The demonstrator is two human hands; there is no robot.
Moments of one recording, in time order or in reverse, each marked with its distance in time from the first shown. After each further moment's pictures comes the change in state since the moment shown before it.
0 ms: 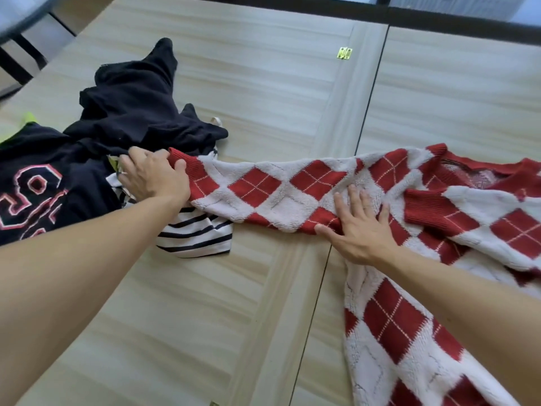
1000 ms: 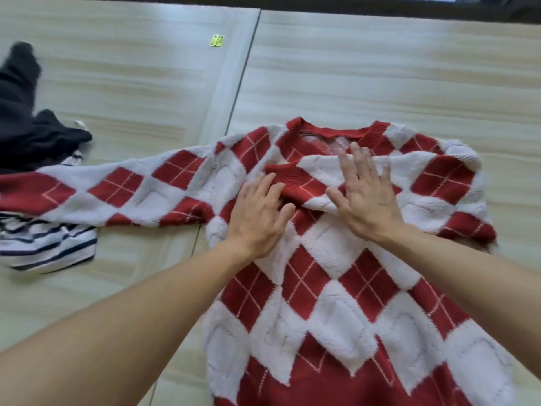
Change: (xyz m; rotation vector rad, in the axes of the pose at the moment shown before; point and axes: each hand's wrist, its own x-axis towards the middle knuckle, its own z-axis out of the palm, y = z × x) left_hand -0.286 0.230 0.071 -0.153 -0.523 0.977; right_hand -0.064 0.243 -0.029 0.056 0.412 0.045
